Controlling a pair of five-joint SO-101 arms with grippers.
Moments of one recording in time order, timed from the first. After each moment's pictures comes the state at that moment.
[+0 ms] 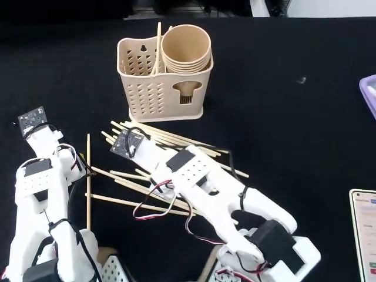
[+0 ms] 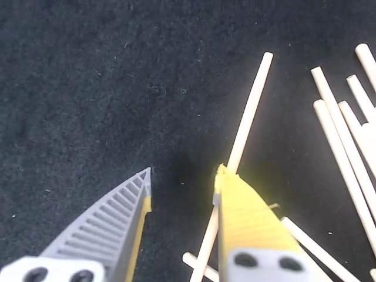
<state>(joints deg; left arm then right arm) -26.0 -34.9 62.8 44.0 4.6 -40.6 -11.1 46.1 51.0 24.2</state>
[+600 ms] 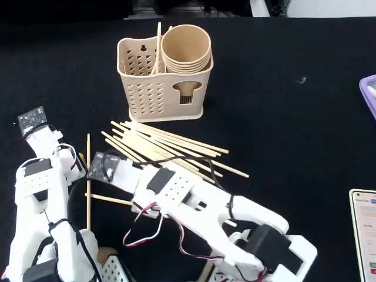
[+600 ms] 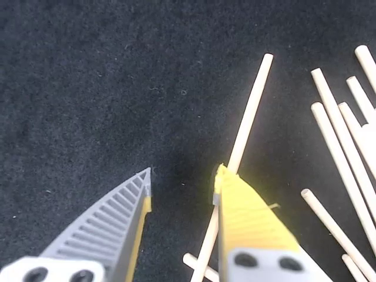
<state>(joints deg) -26.0 -34.9 62.8 43.8 4.6 -52.7 -11.1 46.5 48.7 21.6</state>
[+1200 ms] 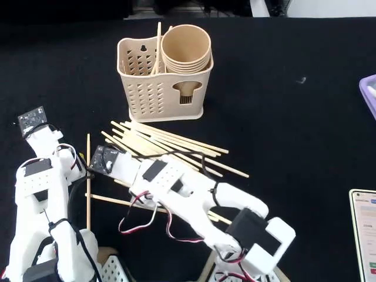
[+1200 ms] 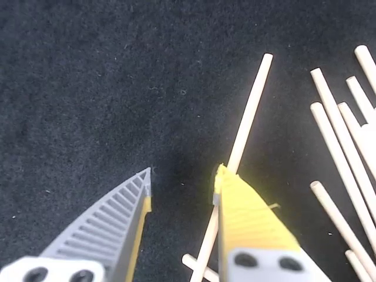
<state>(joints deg) -26.0 -34.9 62.8 43.8 4.6 -50.0 1.7 41.5 43.4 22.8</state>
